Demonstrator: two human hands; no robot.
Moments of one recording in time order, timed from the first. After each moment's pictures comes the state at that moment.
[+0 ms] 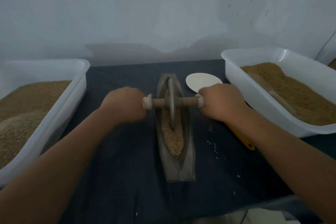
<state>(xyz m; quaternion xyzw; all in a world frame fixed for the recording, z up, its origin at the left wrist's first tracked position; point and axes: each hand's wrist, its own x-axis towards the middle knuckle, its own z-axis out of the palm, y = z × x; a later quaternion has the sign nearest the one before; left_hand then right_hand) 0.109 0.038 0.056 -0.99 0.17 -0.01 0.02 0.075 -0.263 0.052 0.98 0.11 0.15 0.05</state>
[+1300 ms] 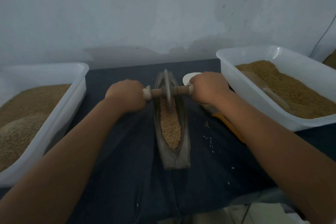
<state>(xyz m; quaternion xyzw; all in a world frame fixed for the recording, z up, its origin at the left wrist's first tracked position) 0.125 0.024 0.069 -0.99 0.14 -0.03 0.00 0.108 -0.247 0.077 0.99 0.08 0.11 0.04</state>
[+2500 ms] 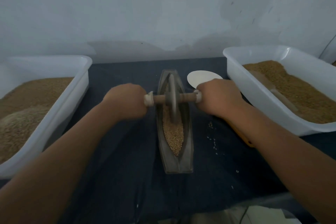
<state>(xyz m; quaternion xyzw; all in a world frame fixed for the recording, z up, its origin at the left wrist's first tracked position) 0.099 0.036 0.064 -0.99 0.17 -0.01 0.01 0.083 -0.257 0.053 0.98 0.11 0.17 0.02</state>
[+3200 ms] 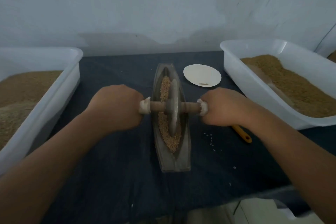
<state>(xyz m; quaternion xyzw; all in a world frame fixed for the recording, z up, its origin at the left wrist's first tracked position) 0.071 0.047 0.048 -0.97 0.22 -0.10 0.08 0.042 -0.269 0.058 0.99 0.12 -0.03 -0.02</state>
